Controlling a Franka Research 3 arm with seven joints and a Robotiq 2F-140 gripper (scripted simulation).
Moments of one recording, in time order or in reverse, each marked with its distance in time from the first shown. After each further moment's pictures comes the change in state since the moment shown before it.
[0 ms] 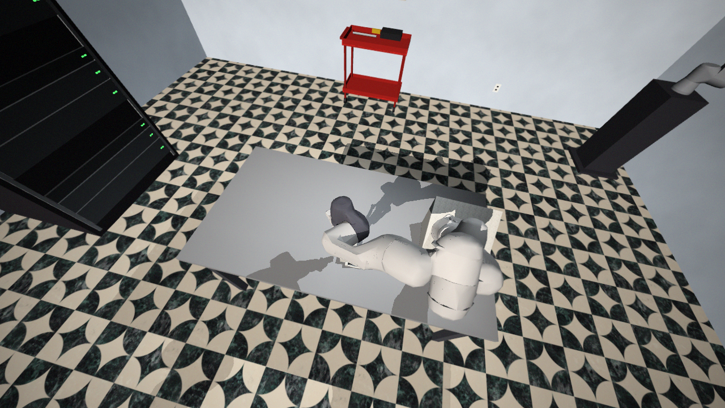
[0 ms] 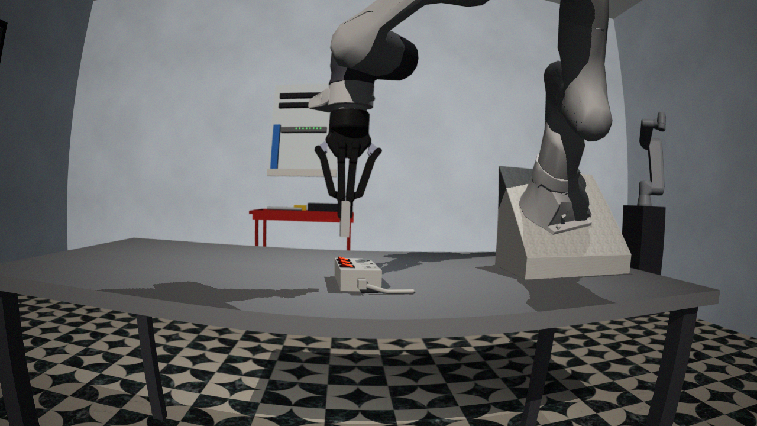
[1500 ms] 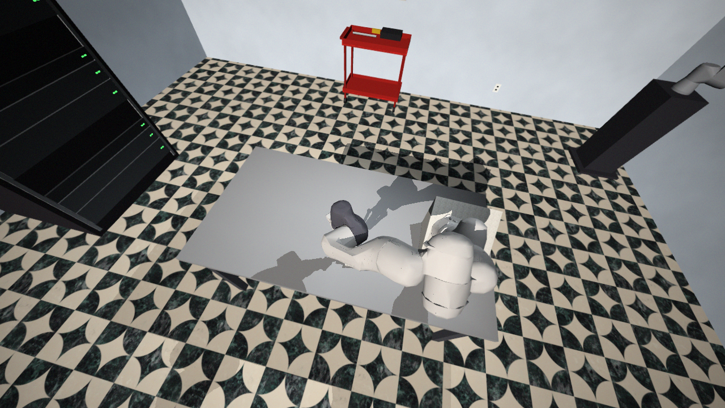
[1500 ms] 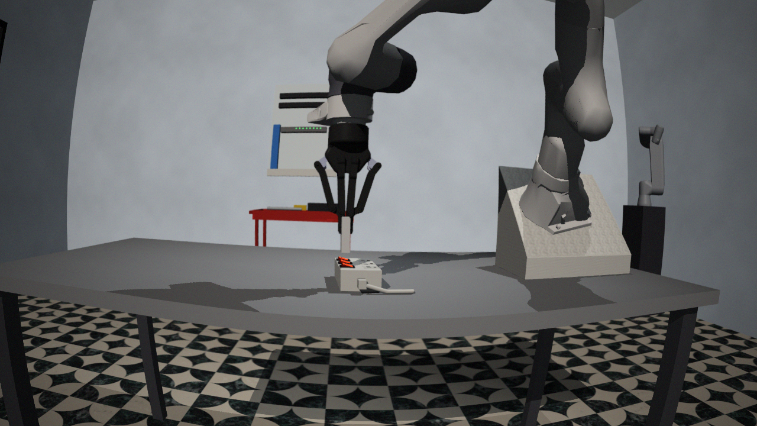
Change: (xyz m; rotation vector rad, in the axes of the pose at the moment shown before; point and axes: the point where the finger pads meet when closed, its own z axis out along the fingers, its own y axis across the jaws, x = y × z) arm -0.001 0.002 0.028 -0.010 -0.004 0.017
